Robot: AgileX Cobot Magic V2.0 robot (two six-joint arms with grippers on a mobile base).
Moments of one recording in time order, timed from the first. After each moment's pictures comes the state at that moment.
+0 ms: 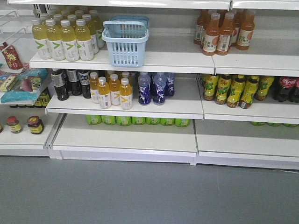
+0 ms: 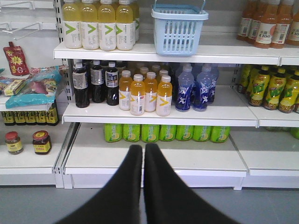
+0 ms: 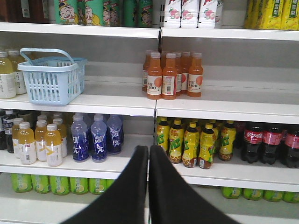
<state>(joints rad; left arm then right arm) -0.07 -0.01 0.03 -0.02 0.26 -0.10 -0.02 -0.01 0.03 -0.10 0.06 0.06</state>
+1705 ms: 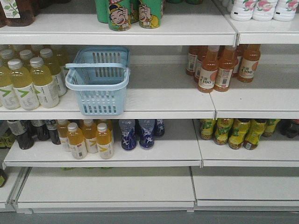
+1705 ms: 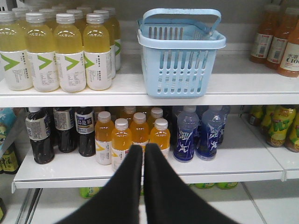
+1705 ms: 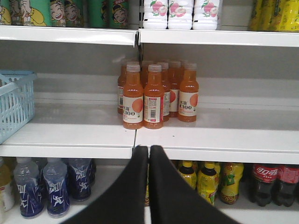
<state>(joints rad) -0.07 -0.01 0.03 -0.02 0.26 -0.10 -0.02 -0.01 0.03 -0.10 0.06 0.06</state>
